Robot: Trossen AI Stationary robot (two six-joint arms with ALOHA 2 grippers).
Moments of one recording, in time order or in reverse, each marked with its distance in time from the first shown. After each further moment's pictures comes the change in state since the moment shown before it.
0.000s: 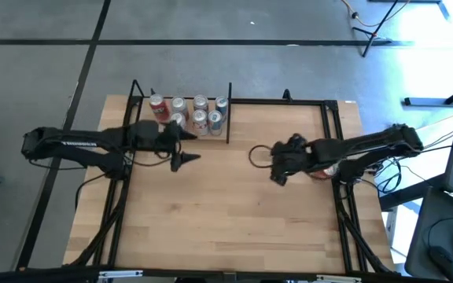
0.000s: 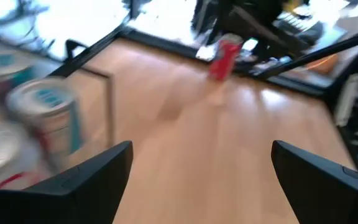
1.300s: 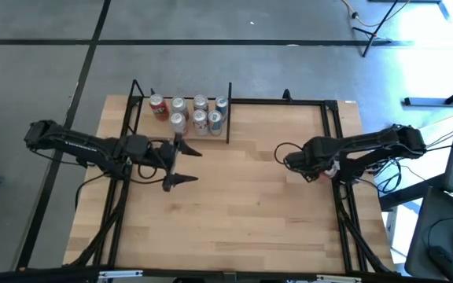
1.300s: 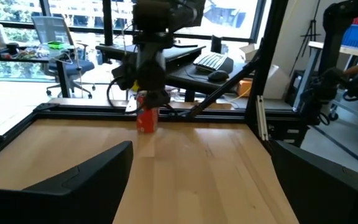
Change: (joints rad) left arm -0.258 0.000 -0.115 0.409 -0.001 0.149; right arm -0.141 -0.059 -0.231 -0.619 -0.306 0.546
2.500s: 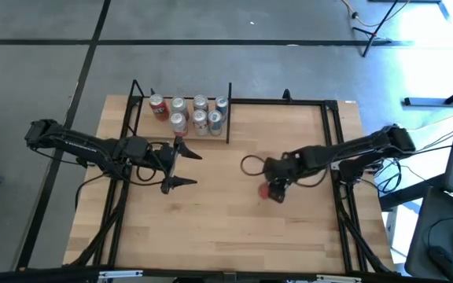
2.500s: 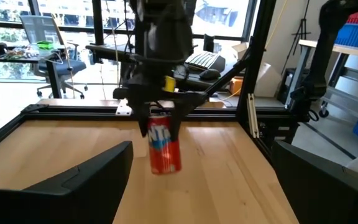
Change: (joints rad) left arm -0.032 0.000 0.000 0.000 0.000 0.000; right arm 0.138 0.106 0.168 0.674 -0.117 -0.431
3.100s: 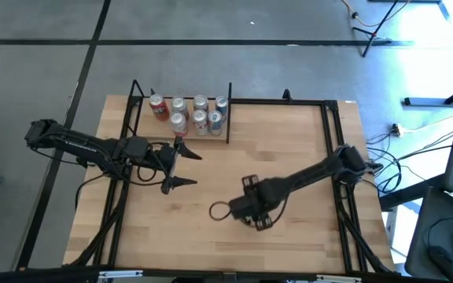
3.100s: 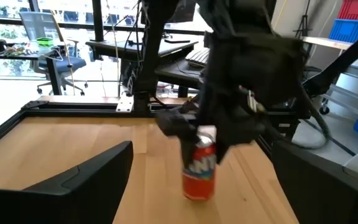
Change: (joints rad) left arm 0.000 0.000 0.000 -0.016 0.000 0.000; right arm 0.175 0.558 0.635 -0.285 0.085 -0.560
